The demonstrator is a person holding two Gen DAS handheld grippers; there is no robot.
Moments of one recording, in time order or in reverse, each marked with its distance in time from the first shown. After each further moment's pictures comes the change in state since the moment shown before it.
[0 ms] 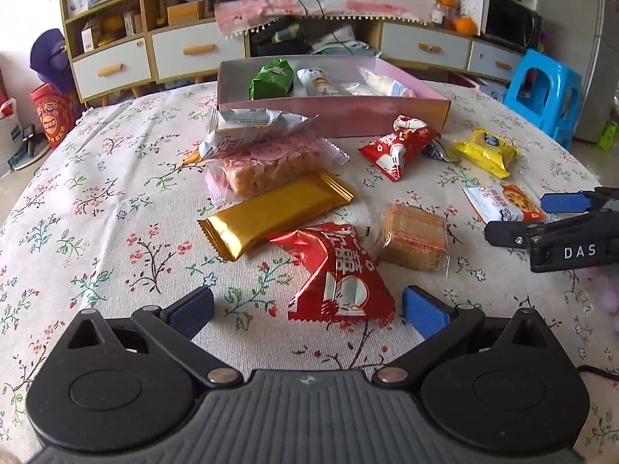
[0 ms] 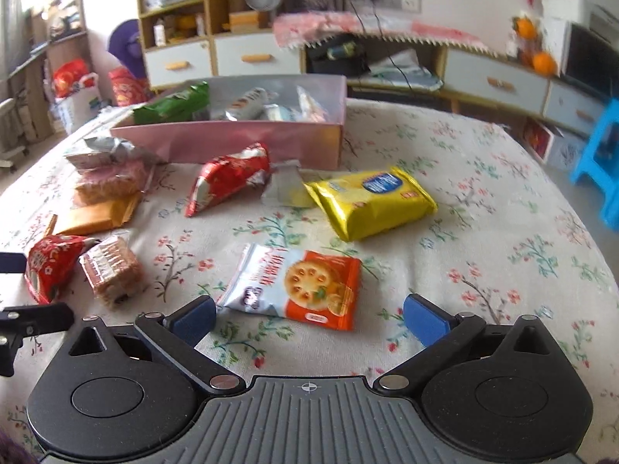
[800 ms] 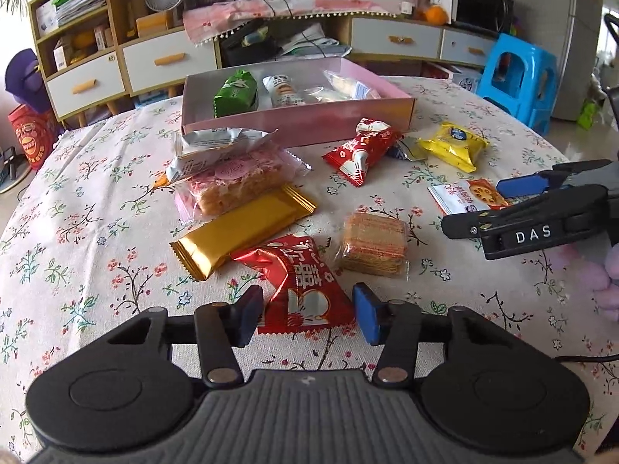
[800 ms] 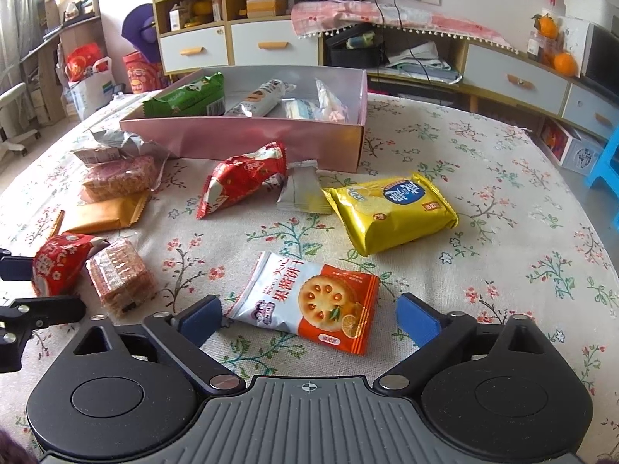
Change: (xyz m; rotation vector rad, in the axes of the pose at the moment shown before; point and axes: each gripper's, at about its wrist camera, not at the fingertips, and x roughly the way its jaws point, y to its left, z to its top) left arm -0.008 -0.015 0.010 0.077 0.016 -0.044; right arm 0.006 0.005 0.016 -0.034 0.067 0.038
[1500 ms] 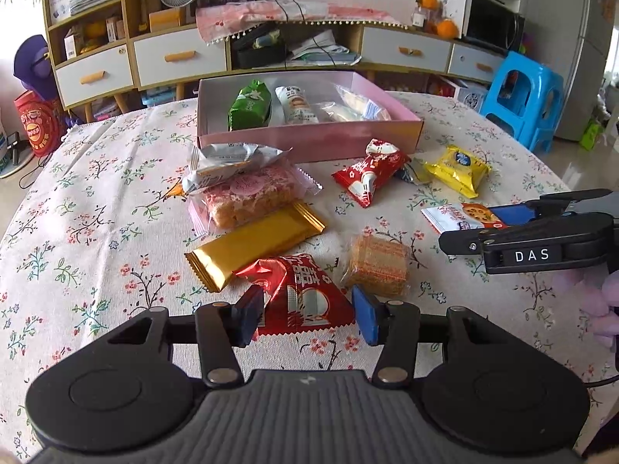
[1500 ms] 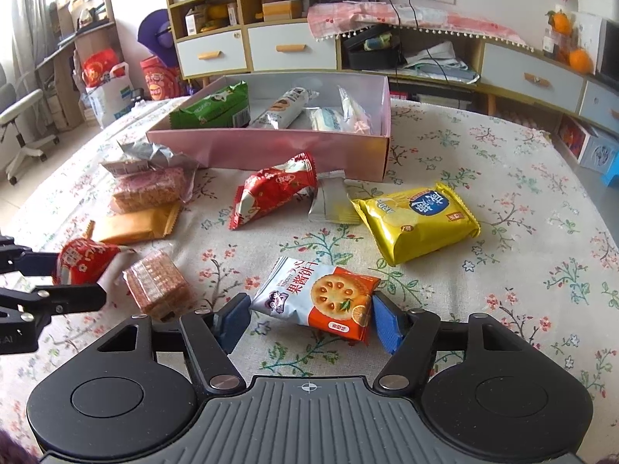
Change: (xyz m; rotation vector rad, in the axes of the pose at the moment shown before) left arm -0.010 0.007 0.012 -0.056 -0.009 -0.016; right arm -0.010 0.005 0.010 0.032 0.003 0.073
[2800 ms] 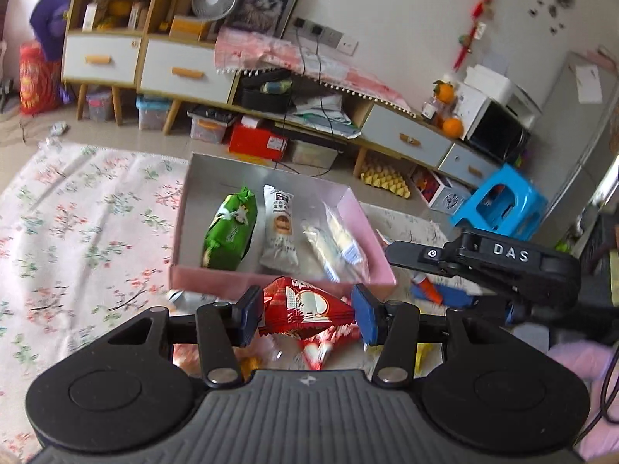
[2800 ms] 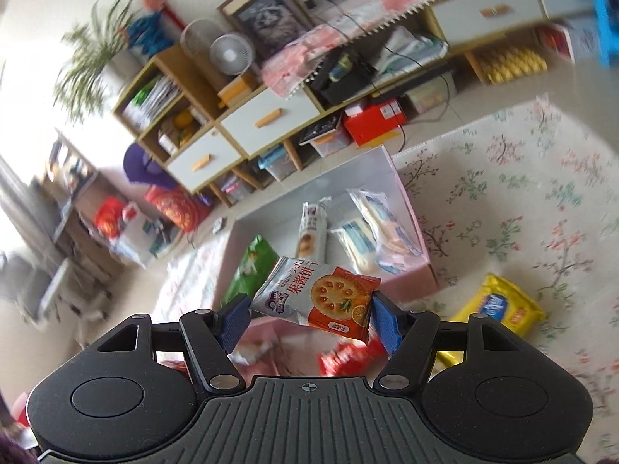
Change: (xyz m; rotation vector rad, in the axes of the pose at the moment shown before) left arm 0.016 0.035 0.106 -0.303 -0.114 -0.177; right arm 0.007 -0.038 0.115 0.558 -0.084 0.228
